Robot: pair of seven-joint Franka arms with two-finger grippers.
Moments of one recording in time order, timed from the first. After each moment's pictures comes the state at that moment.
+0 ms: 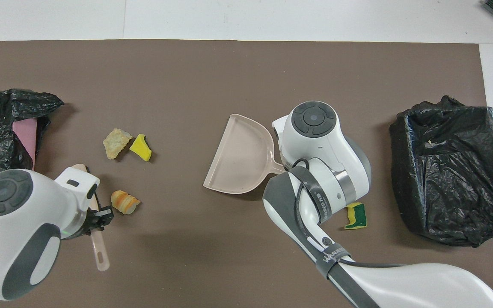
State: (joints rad) left arm -0.26 -0.28 0.06 -2.39 0.10 1.87 -0.62; right arm 0.37 0.32 0.09 -1.78 -0.03 1.92 -0.70
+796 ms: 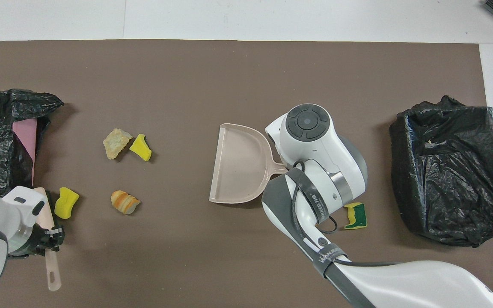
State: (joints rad) left arm -0.01 -0.31 0.04 -2.52 0.14 1.88 -0.39; right arm 0.37 0.34 0.10 -1.79 -0.10 1.94 -0.89
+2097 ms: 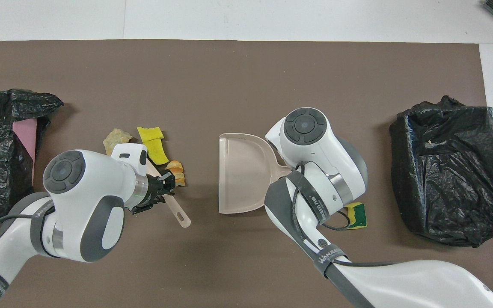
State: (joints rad) left arm -0.43 -0.02 0.04 -2.24 -0.29 2.18 -0.81; right arm 0.37 0.33 0.10 -1.81 -0.16 1.94 -1.01
